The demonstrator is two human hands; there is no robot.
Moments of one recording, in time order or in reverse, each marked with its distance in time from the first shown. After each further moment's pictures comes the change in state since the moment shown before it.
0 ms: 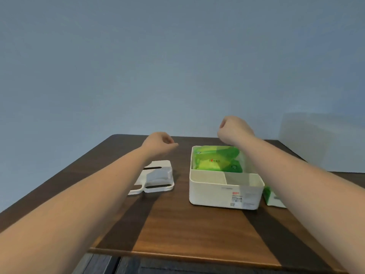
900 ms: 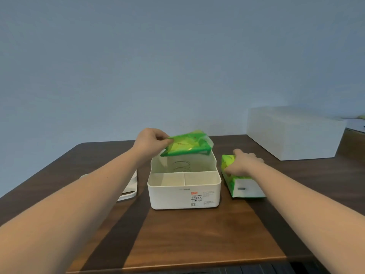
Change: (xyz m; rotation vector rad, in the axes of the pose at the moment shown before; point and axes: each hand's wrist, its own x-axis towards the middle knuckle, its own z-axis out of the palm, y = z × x) left_hand 0.011 0.066 0.068 -0.078 0.056 0.172; right_hand -0.027 0.151 0.005 -0.209 -0.318 0.379
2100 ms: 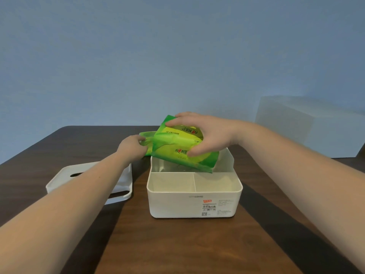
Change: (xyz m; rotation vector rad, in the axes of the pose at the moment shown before) left_hand 0.060 -0.121 0.017 0.203 -0.092 -0.265; right_hand -0.016 -0.108 -0.043 -0.060 -0.092 -1.072
